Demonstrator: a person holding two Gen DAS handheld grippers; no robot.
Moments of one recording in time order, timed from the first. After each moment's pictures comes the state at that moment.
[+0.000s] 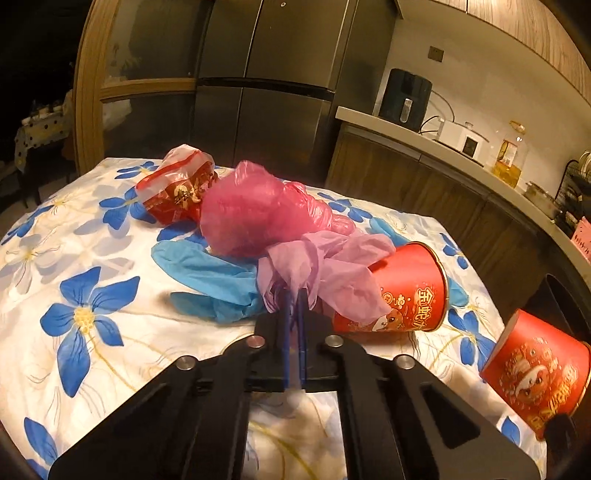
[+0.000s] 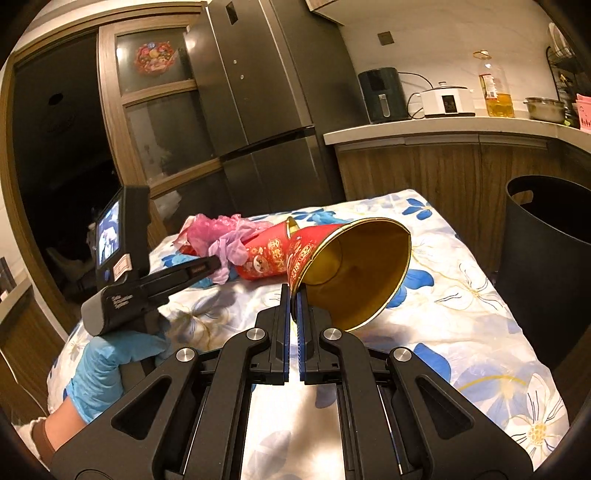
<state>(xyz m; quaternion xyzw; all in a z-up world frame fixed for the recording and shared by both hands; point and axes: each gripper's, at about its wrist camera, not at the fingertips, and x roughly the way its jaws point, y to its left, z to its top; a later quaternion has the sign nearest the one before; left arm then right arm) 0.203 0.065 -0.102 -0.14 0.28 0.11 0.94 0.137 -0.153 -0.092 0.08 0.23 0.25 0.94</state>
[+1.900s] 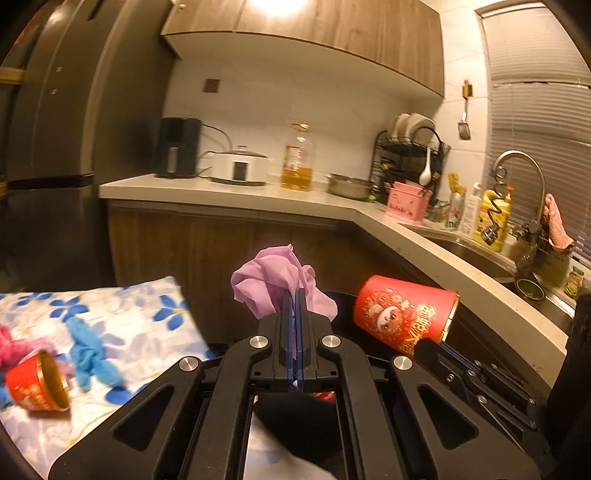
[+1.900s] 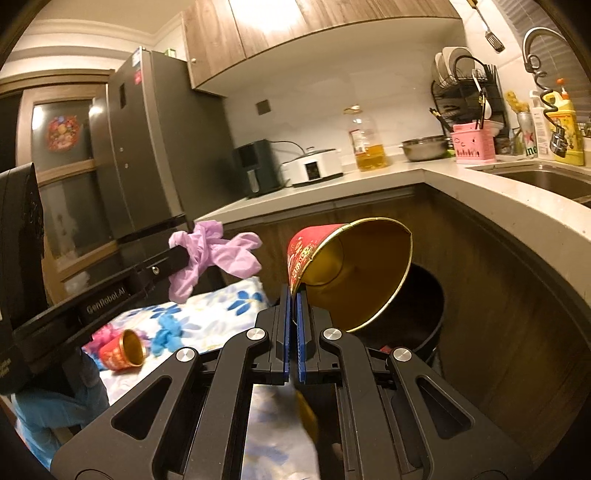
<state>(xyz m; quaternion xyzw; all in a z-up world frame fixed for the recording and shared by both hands) 0.214 -0.224 0.002 -0.03 0.17 -0.23 0.96 0.155 -0.375 -0.031 0.13 0.14 0.03 0.98</state>
